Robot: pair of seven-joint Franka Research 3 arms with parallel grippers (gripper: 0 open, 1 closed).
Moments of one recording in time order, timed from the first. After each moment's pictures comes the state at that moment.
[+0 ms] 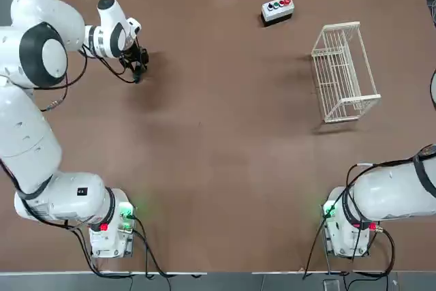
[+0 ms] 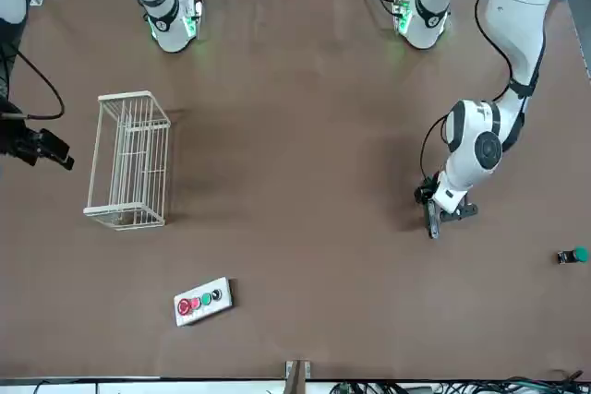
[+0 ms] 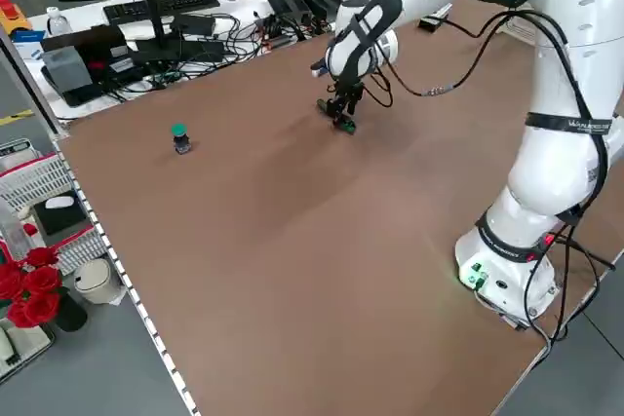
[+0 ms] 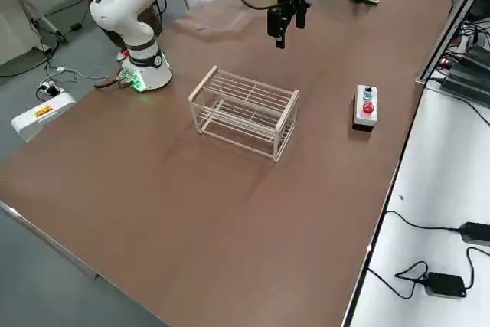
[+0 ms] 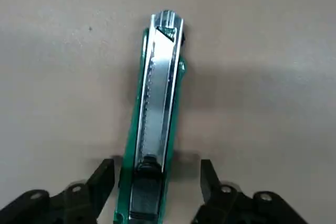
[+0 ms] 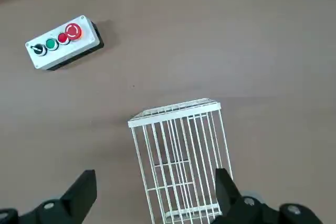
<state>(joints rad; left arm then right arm) 0.00 0.47 -0.11 -2.15 0.02 2.61 -0.27 0.04 0.08 -0.12 -1.60 0.05 1.77 0.03</state>
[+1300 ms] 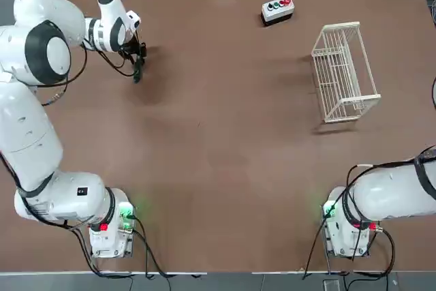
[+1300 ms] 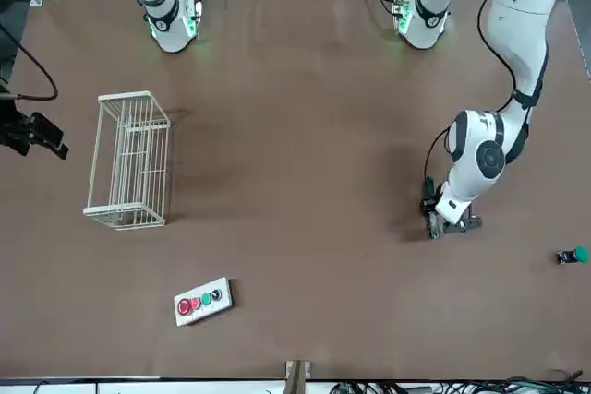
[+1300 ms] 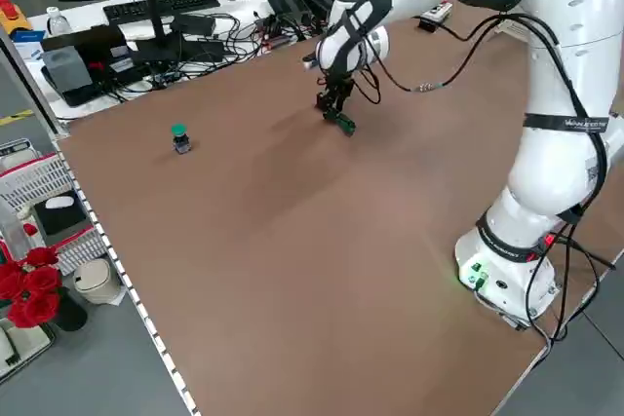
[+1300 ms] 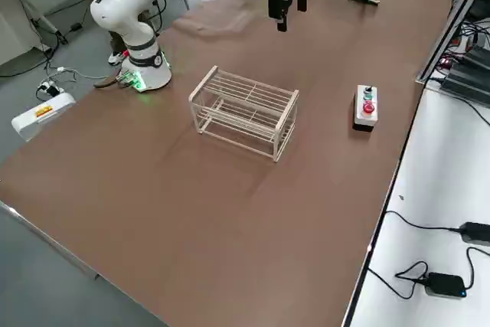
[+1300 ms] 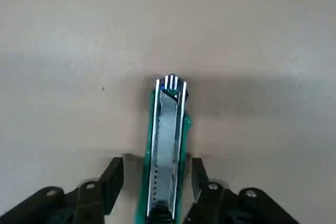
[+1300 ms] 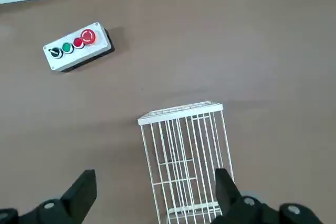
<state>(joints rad) 0.01 0.52 -0.10 -2.06 0.12 2.61 -0.27 0.06 0.05 -0.12 -1.55 0.05 1.72 0.03</state>
